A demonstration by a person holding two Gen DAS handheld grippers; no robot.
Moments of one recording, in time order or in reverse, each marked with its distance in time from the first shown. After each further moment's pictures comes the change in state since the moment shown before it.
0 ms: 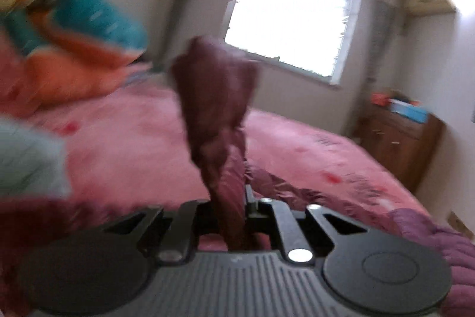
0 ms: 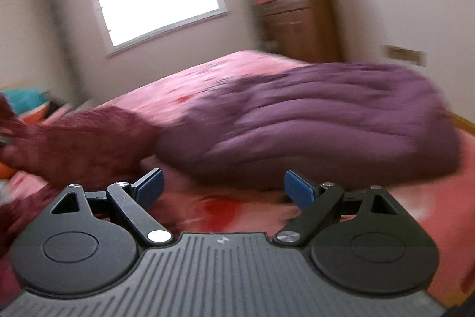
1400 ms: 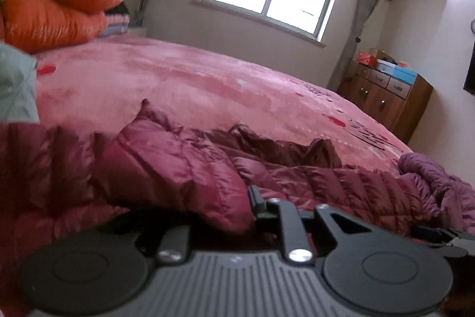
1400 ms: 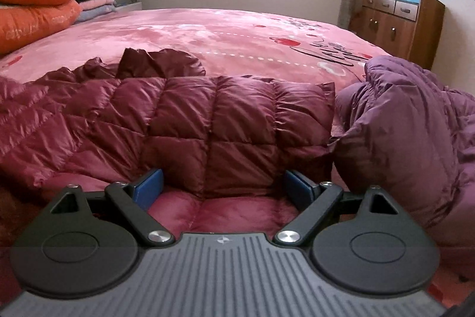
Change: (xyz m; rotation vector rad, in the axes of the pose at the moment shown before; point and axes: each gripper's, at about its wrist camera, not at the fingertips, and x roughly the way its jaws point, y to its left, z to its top) left arm 0.073 0.048 -0.068 0.059 0.149 -0.138; right arm 0.194 0.213 -0.046 -0.422 0.201 0.017
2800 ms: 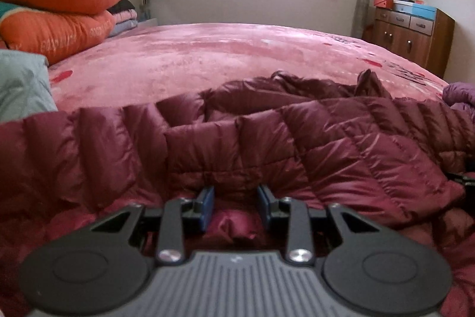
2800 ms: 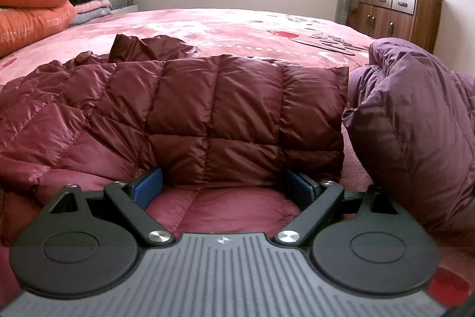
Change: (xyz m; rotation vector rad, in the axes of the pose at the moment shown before) left arm 0.024 0.018 -0.024 0.188 0.123 0.166; right arm 0.024 -0.016 -0.017 0.037 -0.006 -0.002
